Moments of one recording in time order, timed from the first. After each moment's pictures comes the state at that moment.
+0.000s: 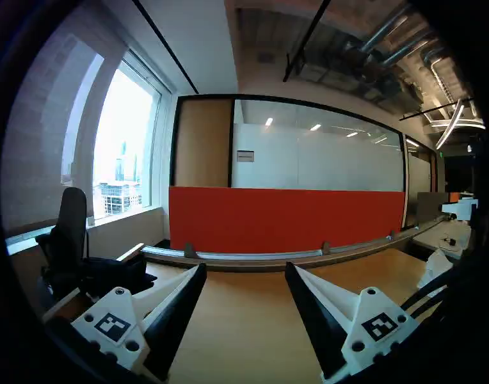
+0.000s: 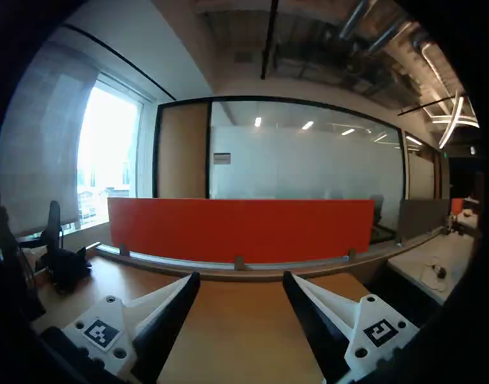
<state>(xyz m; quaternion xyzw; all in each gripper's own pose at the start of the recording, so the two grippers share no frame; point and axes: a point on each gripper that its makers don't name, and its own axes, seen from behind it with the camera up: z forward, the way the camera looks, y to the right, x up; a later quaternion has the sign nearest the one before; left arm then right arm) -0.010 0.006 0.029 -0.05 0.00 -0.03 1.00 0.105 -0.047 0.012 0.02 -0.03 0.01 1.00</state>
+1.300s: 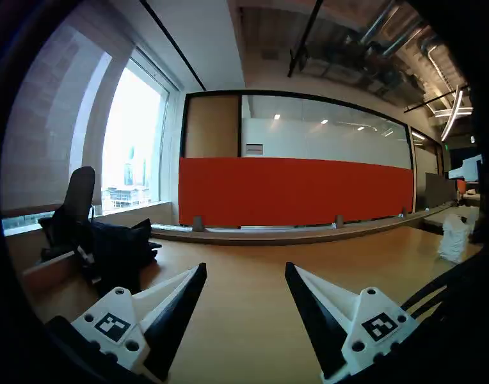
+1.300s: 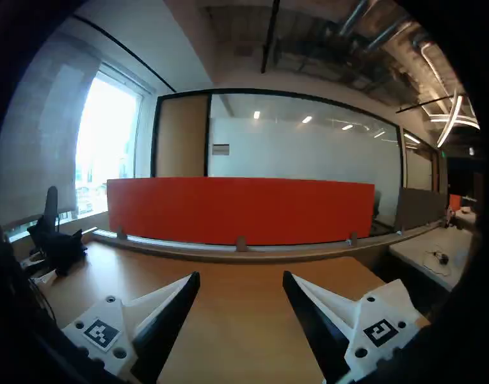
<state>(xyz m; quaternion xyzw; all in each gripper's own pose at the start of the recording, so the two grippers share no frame) -0.153 0.003 0.029 -0.02 0.01 -0.02 1.00 0.021 -0.068 0.012 0.00 -0.04 0.01 1.00</state>
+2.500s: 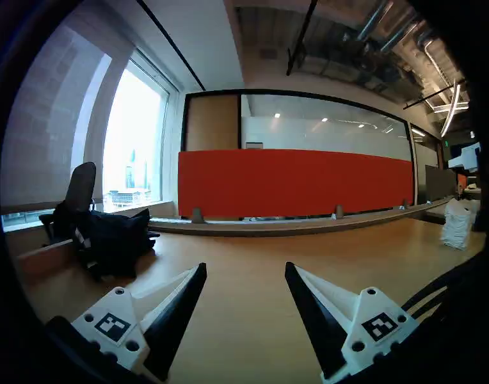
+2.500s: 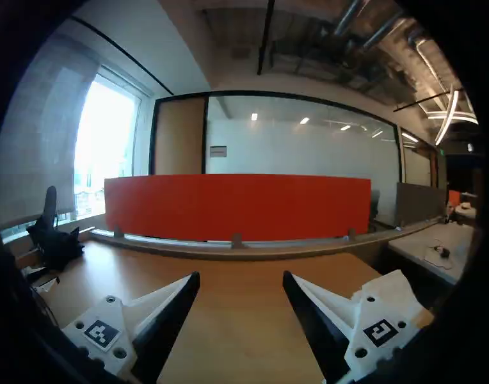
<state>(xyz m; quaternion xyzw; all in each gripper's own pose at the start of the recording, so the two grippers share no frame) -0.194 0.015 0.024 -0.02 0.01 -0.02 1.00 -0.004 -0.048 0.009 0.00 -0.03 0.01 1.00</state>
